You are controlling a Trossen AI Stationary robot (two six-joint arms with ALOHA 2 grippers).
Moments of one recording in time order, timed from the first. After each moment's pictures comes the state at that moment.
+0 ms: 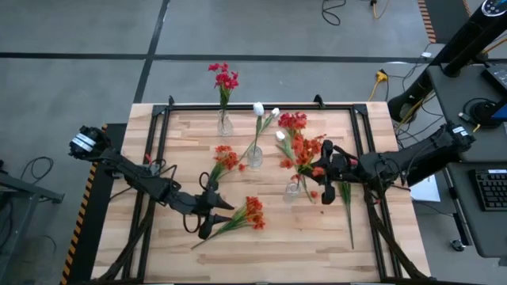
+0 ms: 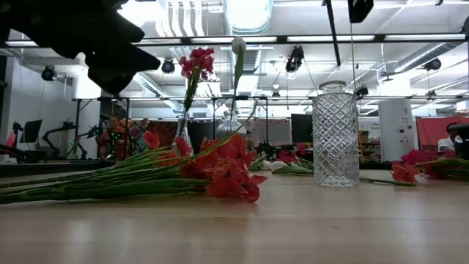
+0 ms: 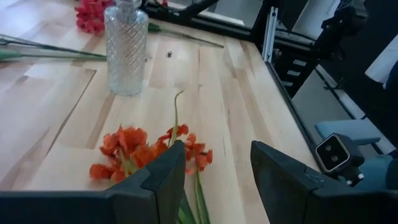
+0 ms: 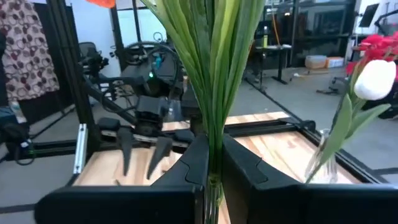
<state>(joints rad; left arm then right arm) -0.52 1.33 0.50 0.46 -0.32 -0.44 0.33 0.92 0.58 0.36 0.41 0.05</state>
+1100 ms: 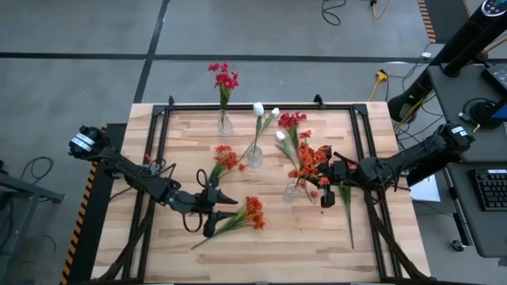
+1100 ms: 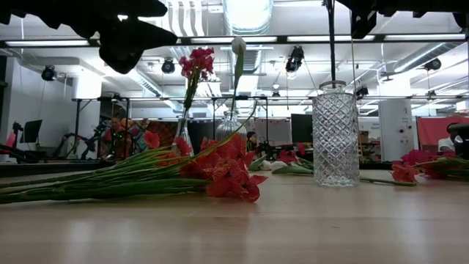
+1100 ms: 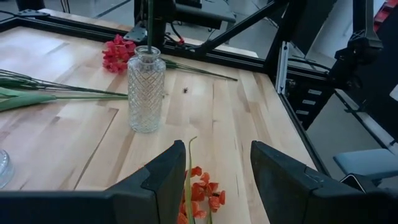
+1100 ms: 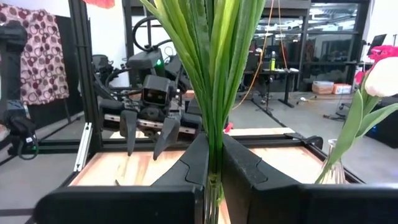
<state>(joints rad) -0.52 1.33 0.56 0.46 -0.44 -0.38 0.33 0.95 0.39 0.69 0.37 -0.05</state>
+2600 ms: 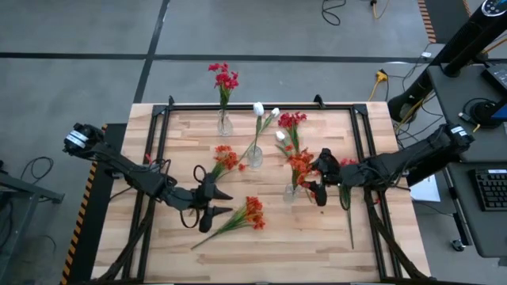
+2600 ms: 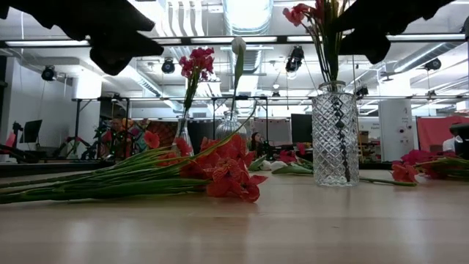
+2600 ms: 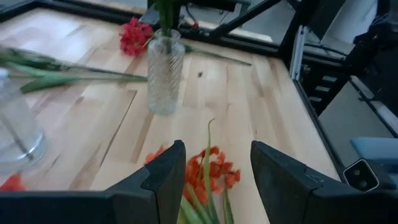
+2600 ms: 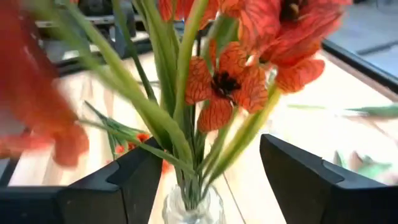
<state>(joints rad) -0.50 1.21 0.56 0.24 -0.44 -0.44 0.33 0.96 0.62 -0.11 0.47 0.41</state>
